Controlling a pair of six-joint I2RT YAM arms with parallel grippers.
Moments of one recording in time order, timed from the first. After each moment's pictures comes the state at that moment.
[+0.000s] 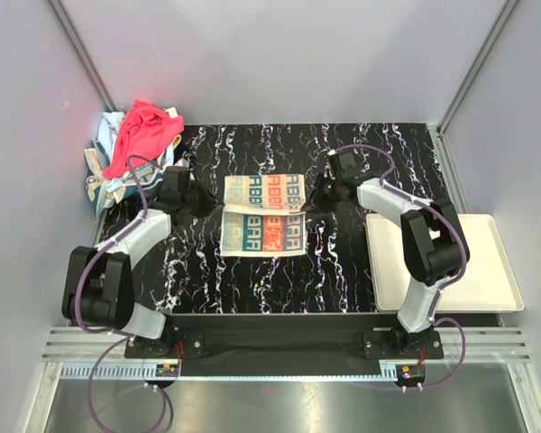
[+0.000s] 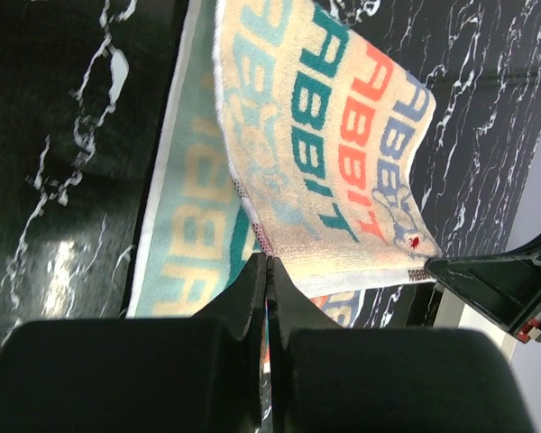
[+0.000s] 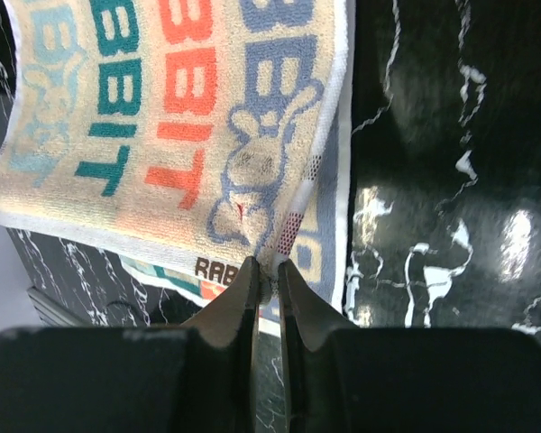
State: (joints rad) left arm -0.18 1.47 0.88 -0.12 0.22 -0.82; right arm 0.37 1.85 1.26 -0.33 -0.33 0.67
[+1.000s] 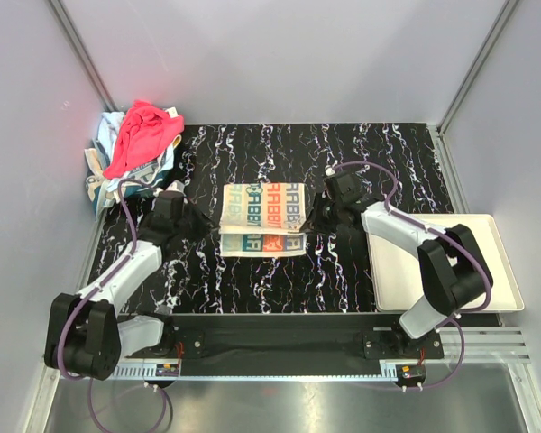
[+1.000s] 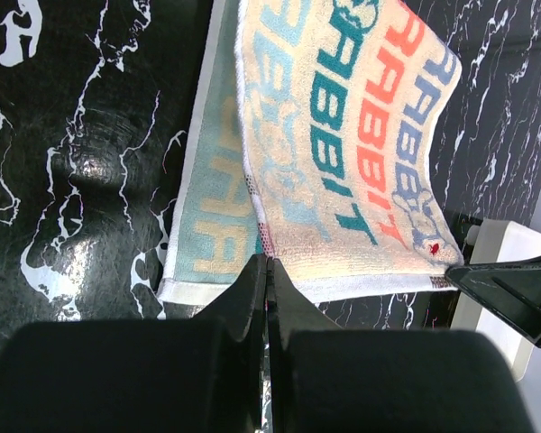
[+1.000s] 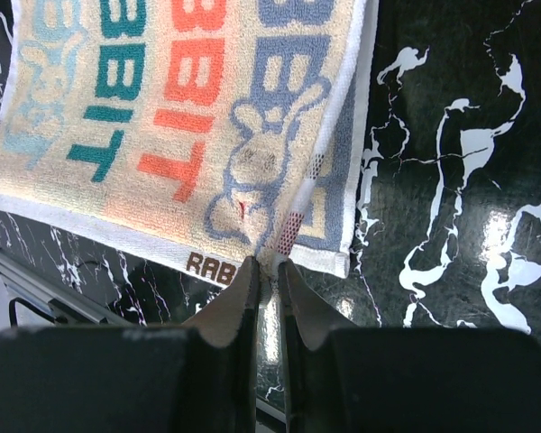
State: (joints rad) left arm -0.21 1.17 0.64 -0.19 0.19 -0.81; right arm 0.50 1.61 1.00 -0.30 -0.25 0.71
